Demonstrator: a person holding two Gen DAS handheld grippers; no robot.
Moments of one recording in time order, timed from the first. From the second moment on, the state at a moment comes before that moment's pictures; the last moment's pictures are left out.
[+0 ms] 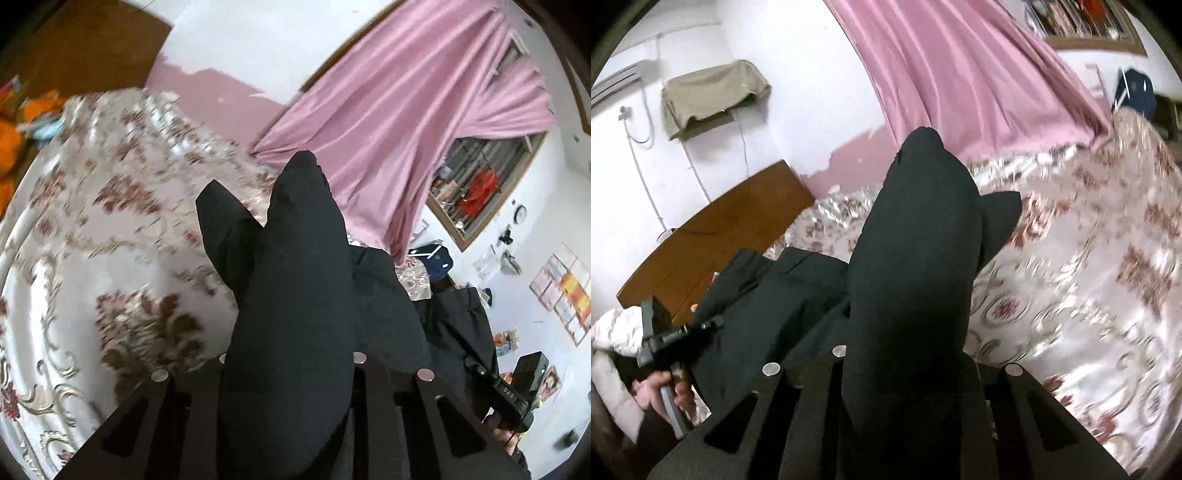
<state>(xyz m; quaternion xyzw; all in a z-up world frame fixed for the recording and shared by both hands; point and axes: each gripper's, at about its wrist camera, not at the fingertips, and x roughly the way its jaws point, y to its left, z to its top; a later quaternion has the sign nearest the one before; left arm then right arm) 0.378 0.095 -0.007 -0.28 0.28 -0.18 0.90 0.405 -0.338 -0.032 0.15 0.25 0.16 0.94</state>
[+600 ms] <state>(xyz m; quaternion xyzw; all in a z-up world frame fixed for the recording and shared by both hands) 0.449 -0.020 -0.123 -0.28 0.41 -0.13 0.86 0.402 -0.468 -0.110 0.17 0.25 -0.01 0.95</state>
